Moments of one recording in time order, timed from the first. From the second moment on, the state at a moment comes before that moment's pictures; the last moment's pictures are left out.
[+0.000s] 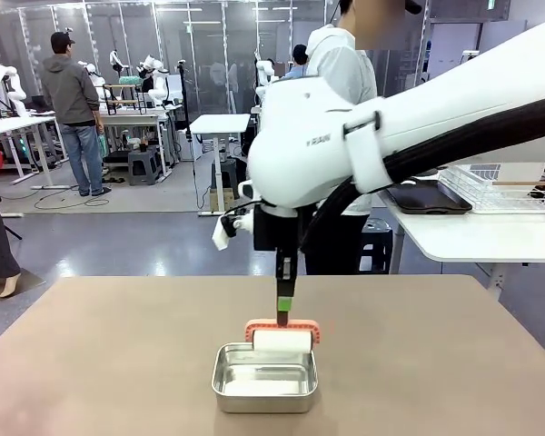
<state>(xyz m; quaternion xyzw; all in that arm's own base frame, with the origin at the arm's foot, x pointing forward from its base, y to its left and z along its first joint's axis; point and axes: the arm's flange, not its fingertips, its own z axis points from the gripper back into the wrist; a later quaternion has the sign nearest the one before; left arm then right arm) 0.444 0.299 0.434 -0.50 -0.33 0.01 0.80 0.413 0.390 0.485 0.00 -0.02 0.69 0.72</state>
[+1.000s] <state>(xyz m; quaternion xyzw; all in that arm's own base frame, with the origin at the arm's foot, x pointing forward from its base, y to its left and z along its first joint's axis) 0.444 0.299 0.434 -0.50 -0.33 0.01 0.80 0.475 0.418 0.413 0.06 0.04 0.71 0.70</state>
